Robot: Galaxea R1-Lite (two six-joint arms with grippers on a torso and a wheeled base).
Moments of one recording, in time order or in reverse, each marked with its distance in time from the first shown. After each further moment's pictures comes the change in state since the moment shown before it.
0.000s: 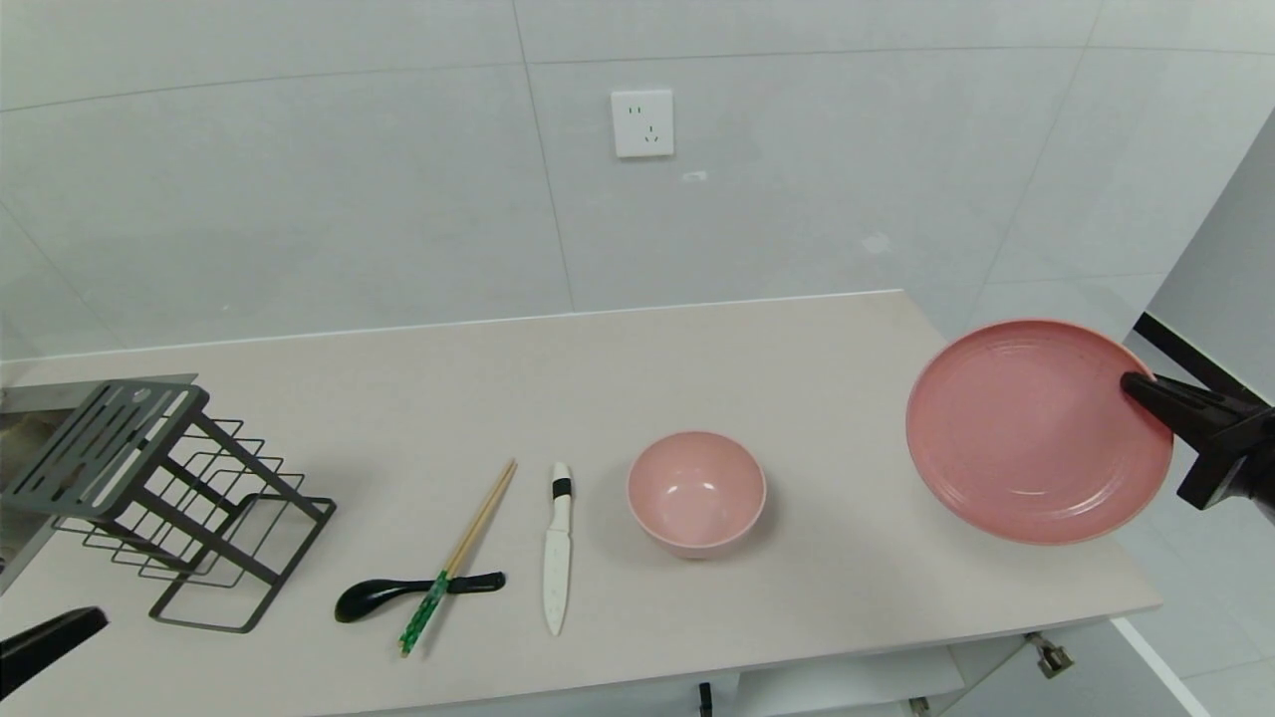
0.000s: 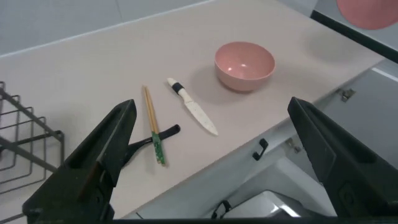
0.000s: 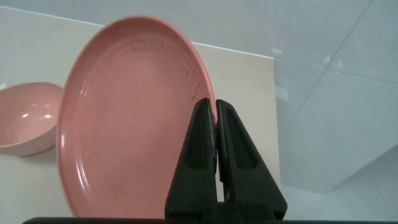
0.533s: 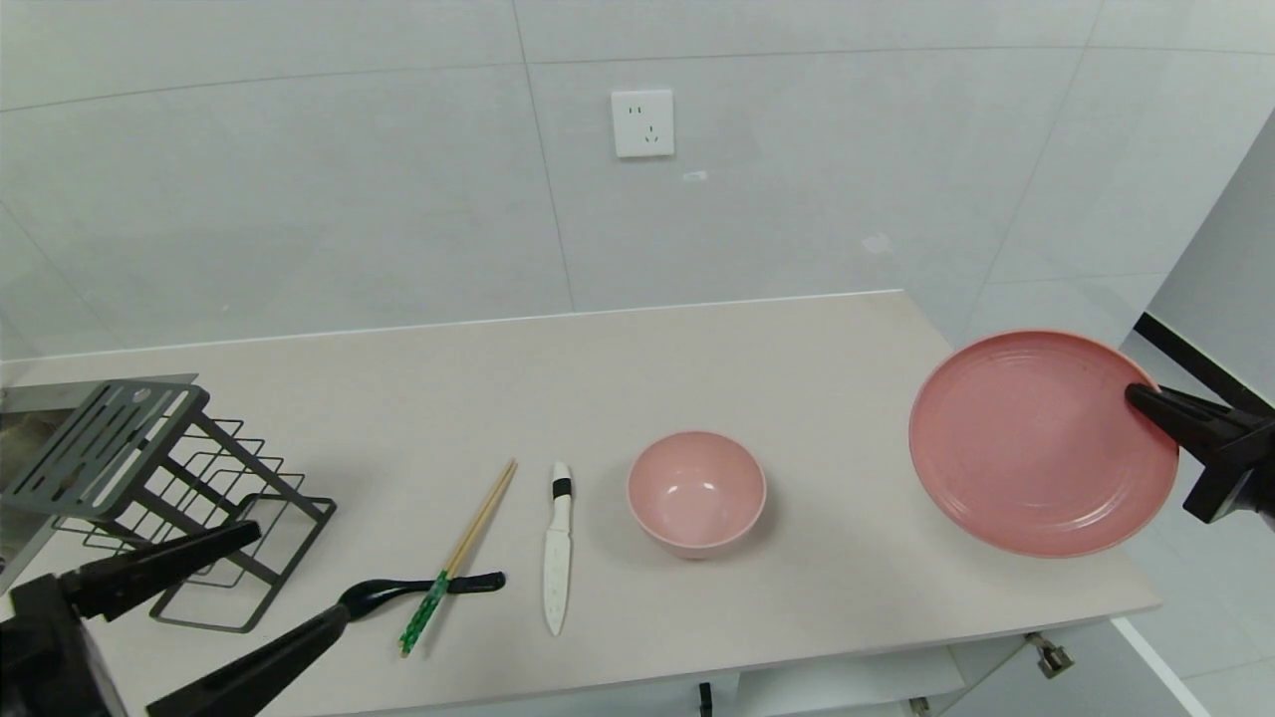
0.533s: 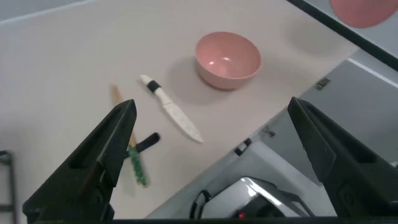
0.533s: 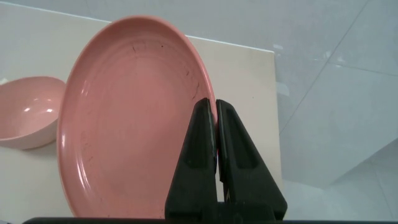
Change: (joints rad) left arm -0.083 0.369 -0.034 -0.224 -0.048 -0.021; right arm -0.002 -0.015 0.032 0.000 0.000 0.000
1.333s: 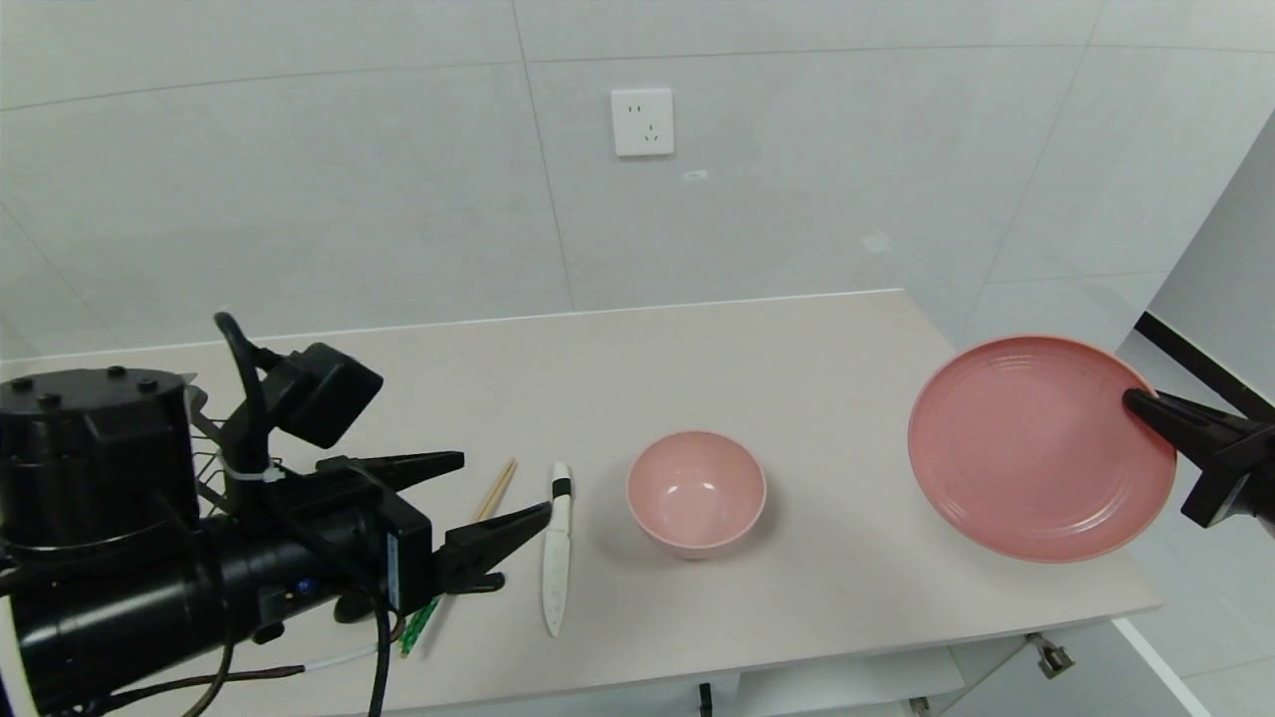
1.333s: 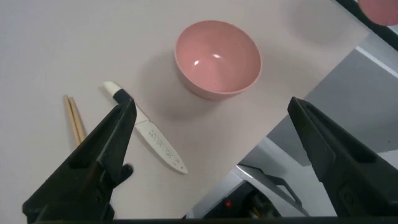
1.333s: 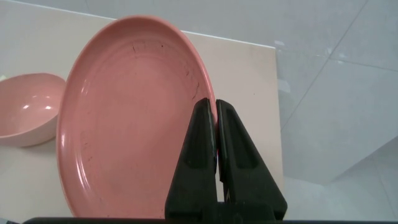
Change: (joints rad) left arm -0.314 0.484 -0.243 -0.084 0.251 -0.062; right arm 0.001 0.007 0.006 0.000 0.000 0.000
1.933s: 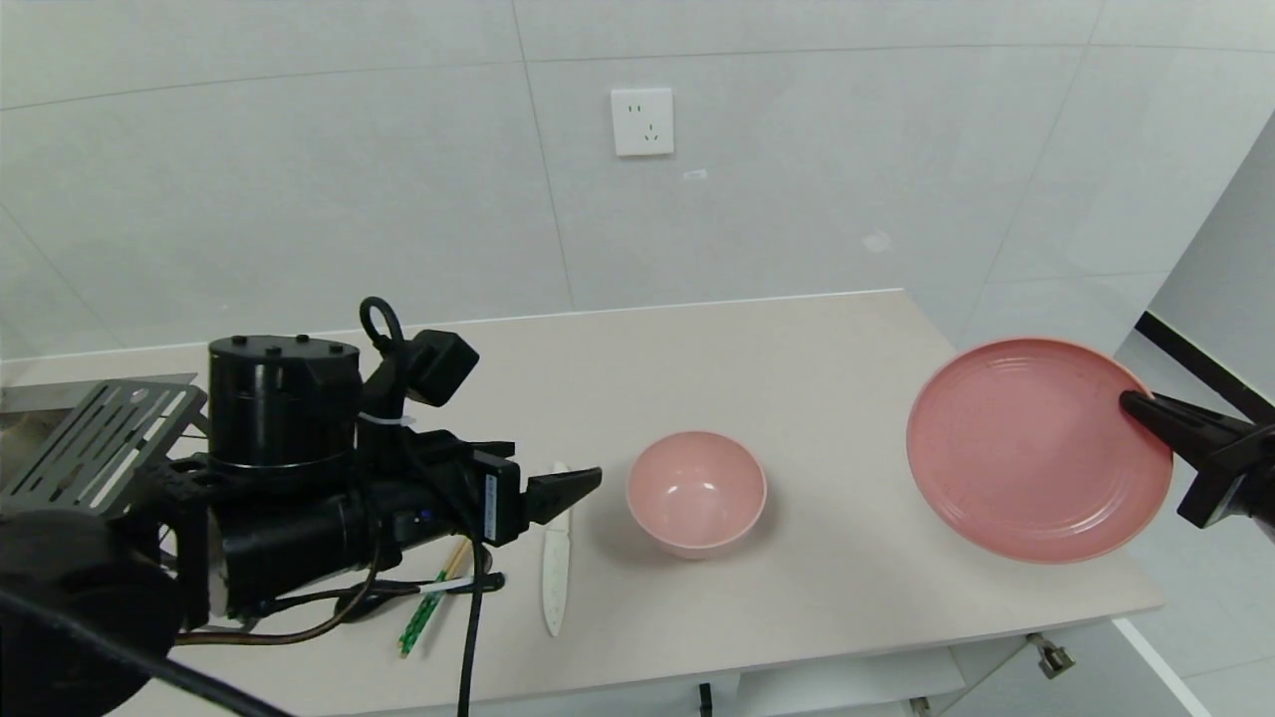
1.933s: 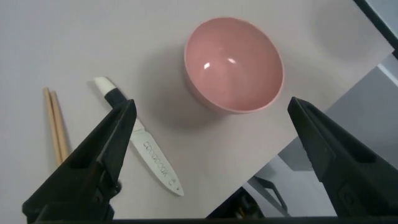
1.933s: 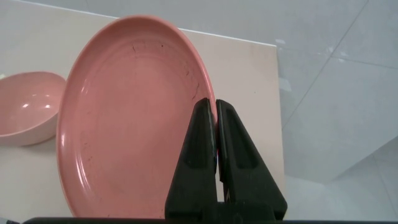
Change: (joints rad) left arm -0.021 0.225 -0.148 0.001 0.061 -0.104; right arm 0.001 0.011 0.002 -0.006 0.000 0.000
